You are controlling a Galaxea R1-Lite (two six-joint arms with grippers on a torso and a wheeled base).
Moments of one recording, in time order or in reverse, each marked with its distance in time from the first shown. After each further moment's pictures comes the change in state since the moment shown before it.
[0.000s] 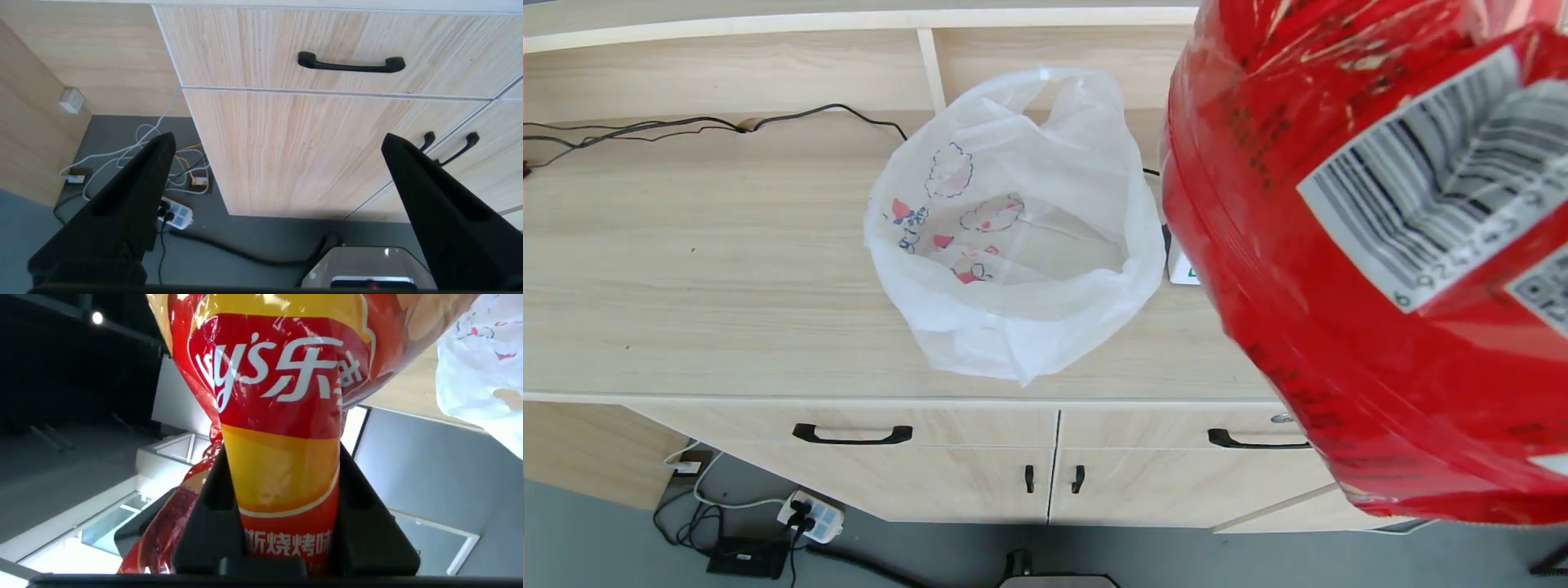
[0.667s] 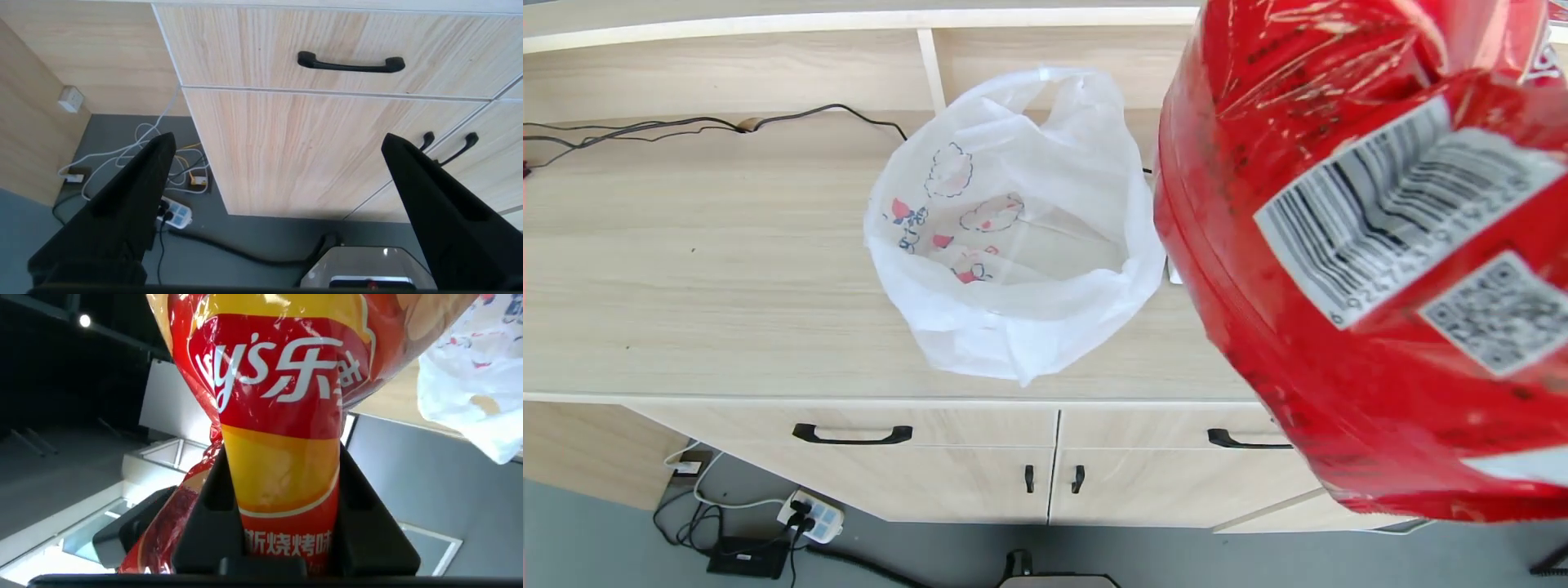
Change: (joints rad) left arm 0.000 0.000 0.000 0.001 0.000 -0.004; right arm 0.001 0.006 0.019 0.002 -0.046 -0.048
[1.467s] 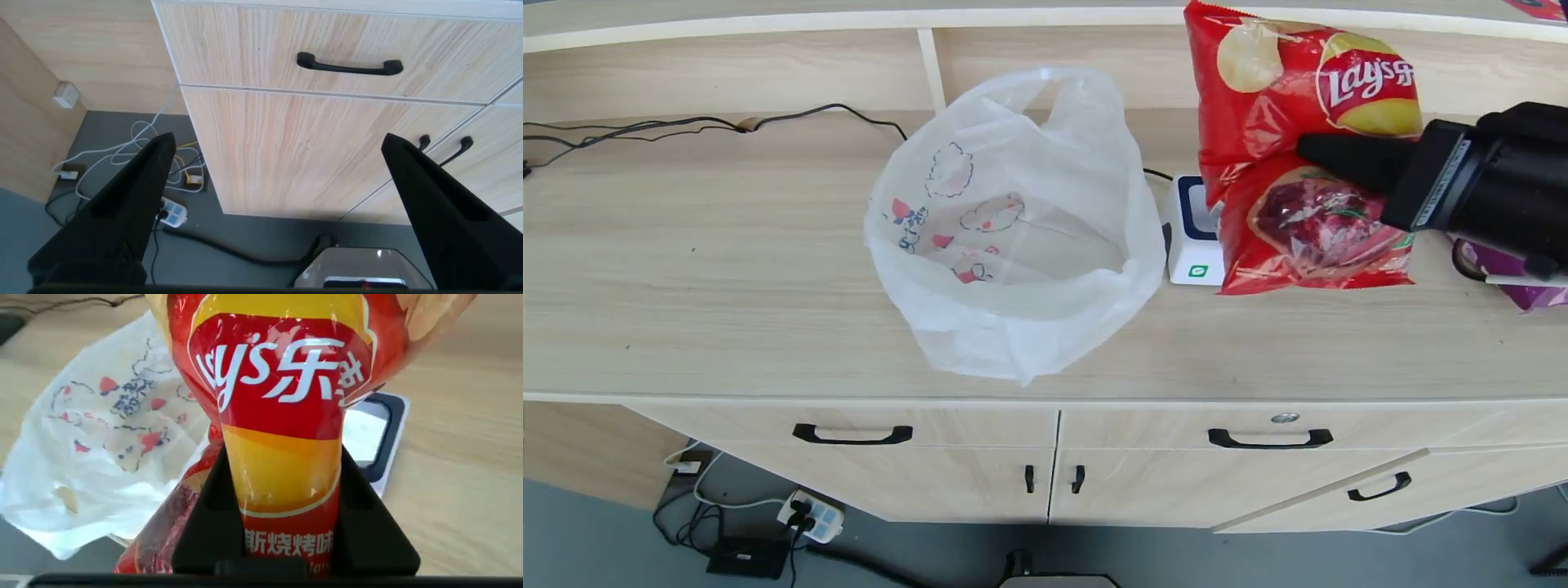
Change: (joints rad) left arm 0.000 0.000 0.000 0.000 0.000 -0.023; right arm -0.235 0.133 -0.461 0.717 -0.430 -1.108
